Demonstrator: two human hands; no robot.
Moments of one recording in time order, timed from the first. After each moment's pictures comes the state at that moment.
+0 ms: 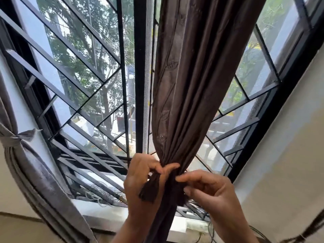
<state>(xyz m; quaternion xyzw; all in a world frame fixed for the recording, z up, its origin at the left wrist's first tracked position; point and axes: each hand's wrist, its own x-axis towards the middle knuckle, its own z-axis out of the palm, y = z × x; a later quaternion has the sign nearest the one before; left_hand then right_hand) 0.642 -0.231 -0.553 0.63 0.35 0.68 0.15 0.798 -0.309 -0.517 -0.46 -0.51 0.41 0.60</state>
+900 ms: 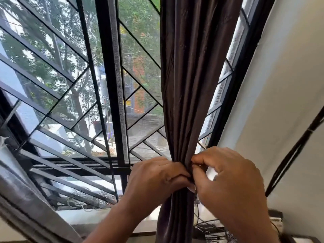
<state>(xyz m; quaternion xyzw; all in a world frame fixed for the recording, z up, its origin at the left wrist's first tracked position) 0.651 -0.267 -0.507 0.89 0.16 0.41 0.11 0.781 -0.392 -0.445 -0.74 -0.55 -0.17 0.35</state>
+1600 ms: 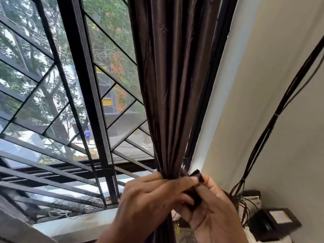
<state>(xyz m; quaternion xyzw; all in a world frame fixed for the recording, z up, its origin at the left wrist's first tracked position) 0.655 -0.306 -0.525 0.86 0.02 0.49 0.16 0.771 -0.423 -0.501 -0.34 -0.08 0.50 0.79</state>
